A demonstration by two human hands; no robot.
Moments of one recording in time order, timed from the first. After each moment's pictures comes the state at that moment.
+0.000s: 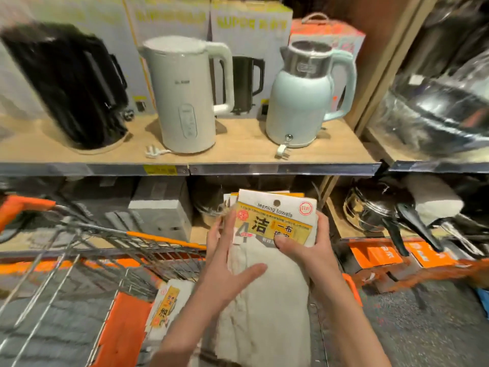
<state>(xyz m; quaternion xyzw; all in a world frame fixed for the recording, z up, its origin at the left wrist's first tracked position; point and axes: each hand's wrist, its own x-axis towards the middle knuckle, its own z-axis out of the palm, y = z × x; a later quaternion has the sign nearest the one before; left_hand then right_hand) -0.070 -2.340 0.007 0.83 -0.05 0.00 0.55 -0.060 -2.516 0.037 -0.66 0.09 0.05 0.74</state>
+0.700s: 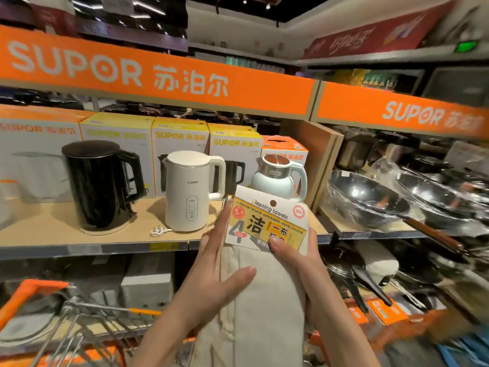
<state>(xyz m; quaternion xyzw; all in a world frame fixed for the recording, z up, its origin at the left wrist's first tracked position) -0.090 -2.279 0.190 0.72 -0.24 0.04 0.65 -0.106 -2.450 0.216 -0.64 -0.01 -0.04 0.77</state>
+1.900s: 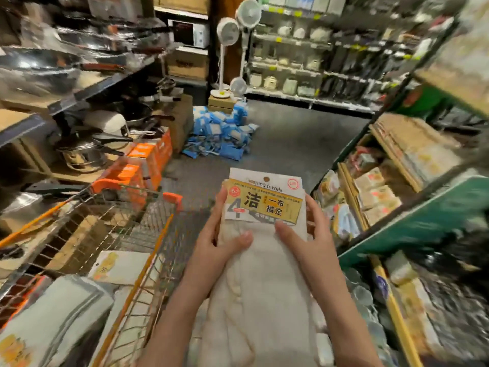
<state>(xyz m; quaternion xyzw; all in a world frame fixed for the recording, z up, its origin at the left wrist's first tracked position) -0.489 -2.256 0.112 0.42 -0.48 -0.46 0.62 -0.651 -2.274 0.144 -0.59 0.52 -0.47 0.39</state>
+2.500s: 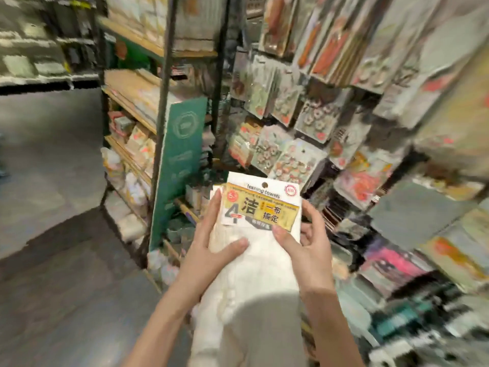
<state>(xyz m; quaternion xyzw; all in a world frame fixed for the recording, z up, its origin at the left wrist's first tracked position) -0.859 -2.141 0.111 0.21 -0.66 -0.65 0.31 -0.976 -2.024 0.145 -0.23 0.68 -0.68 0.15</state>
